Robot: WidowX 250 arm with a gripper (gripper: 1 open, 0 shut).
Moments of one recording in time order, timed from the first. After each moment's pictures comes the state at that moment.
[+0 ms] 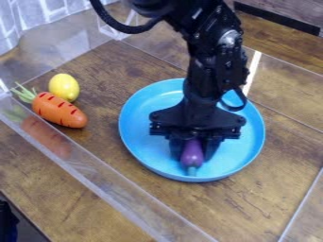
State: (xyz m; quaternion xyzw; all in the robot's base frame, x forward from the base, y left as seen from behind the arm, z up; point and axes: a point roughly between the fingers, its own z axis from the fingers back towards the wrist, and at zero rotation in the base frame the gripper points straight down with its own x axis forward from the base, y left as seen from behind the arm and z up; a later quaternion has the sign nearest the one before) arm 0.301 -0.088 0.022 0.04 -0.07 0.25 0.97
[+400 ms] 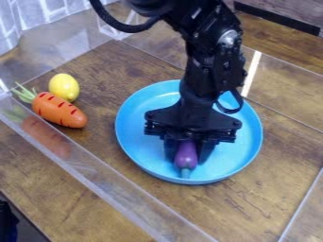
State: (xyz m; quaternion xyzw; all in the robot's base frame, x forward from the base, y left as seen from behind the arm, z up) arm 0.297 -0.084 0.024 0.06 -0.06 0.23 0.97
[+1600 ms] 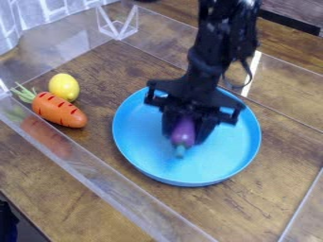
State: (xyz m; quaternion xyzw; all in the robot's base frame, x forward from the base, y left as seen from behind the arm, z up) arm 0.314 -0.077 0.060 0.08 -0.05 0.19 0.98
